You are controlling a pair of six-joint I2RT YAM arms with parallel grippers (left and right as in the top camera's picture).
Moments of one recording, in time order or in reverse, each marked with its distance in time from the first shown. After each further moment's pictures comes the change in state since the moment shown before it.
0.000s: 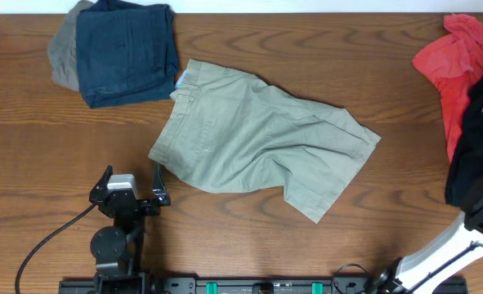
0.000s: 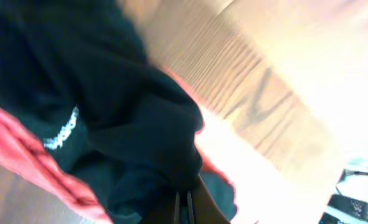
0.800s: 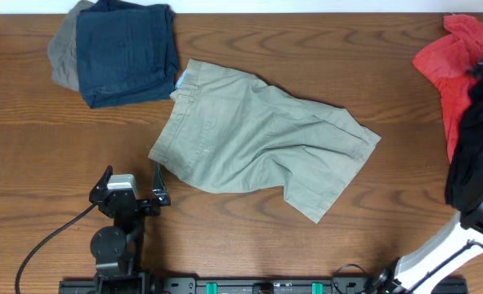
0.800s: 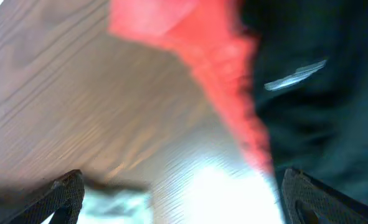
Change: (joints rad) left arm 0.000 0.000 0.000 0.000 0.000 0.000; right arm 0.093 -0.002 0.048 -0.149 -0.686 -0.018
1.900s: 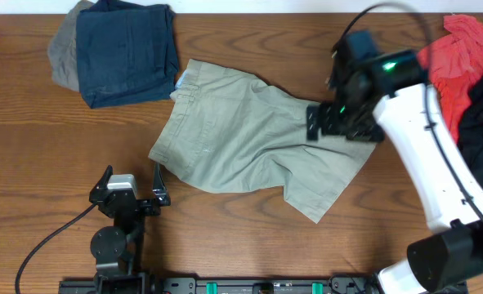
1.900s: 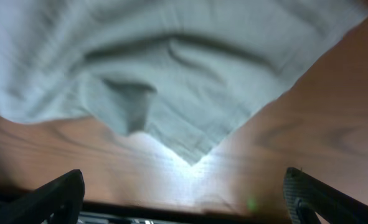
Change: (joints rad) left arm 0.000 0.000 0.000 0.000 0.000 0.000; right arm 0.830 -0.350 -0.454 -0.153 0.134 0.150
